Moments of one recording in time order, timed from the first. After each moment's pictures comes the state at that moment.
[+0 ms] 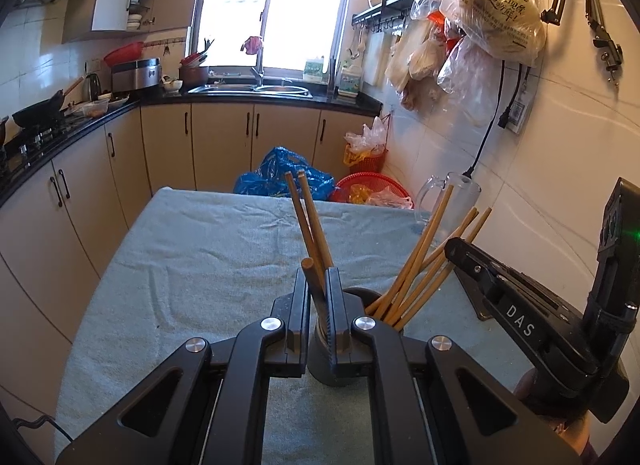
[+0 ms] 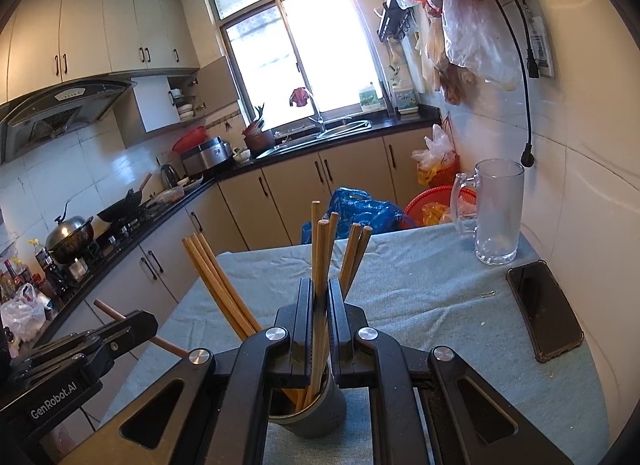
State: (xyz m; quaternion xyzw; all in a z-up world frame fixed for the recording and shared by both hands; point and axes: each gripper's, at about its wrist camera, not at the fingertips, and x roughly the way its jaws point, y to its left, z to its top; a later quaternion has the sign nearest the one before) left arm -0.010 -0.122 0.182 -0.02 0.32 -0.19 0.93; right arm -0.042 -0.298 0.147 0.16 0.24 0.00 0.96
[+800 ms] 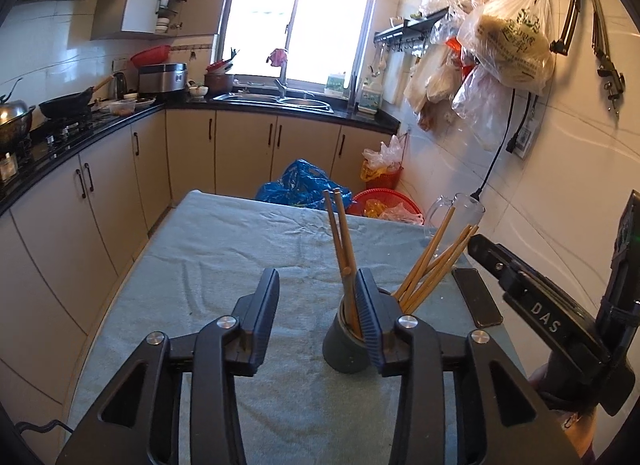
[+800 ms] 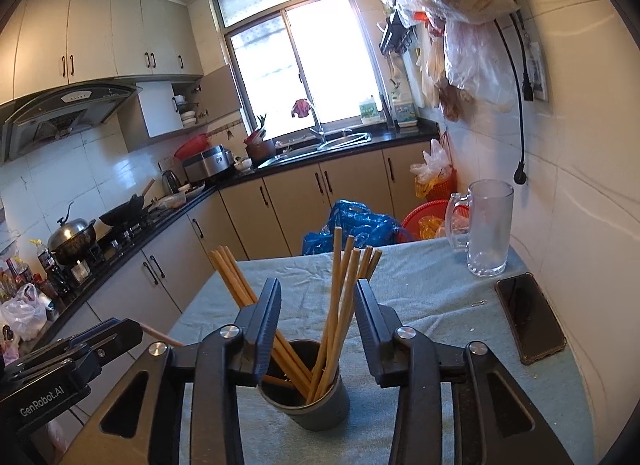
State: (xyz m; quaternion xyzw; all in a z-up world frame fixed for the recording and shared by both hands) left arm -0.051 -0.086 0.208 -0.04 0.30 -0.16 0.94; right arm -0.079 -0.288 0.182 0.14 0.21 -0.01 0.97
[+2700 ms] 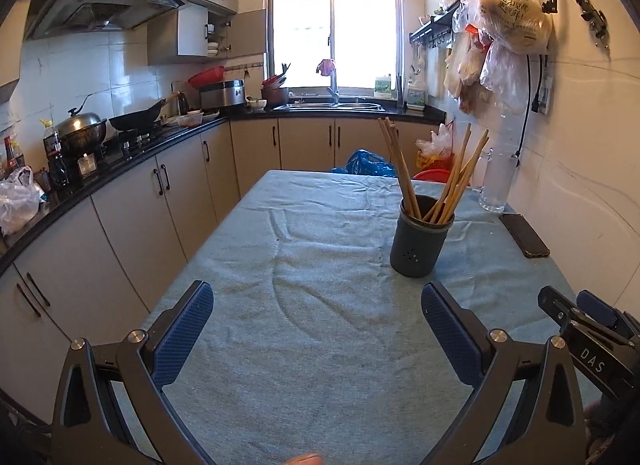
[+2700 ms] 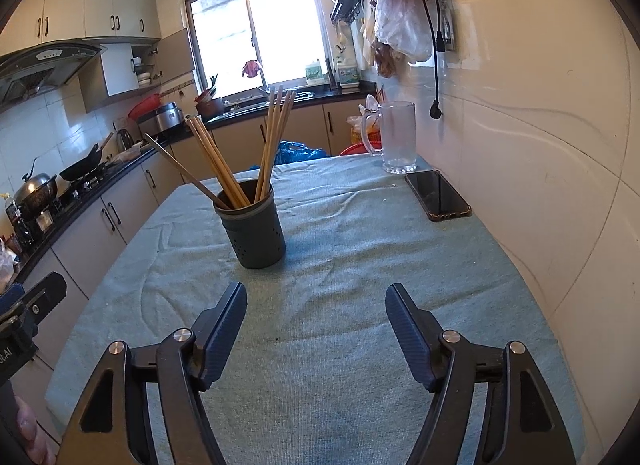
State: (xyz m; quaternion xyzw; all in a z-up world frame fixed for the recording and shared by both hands) left arm -0.201 -0.050 0.154 0.02 0.27 -0.05 0.96; right arm -0.236 -0.259 0.113 0.12 0.29 -0.11 0.94
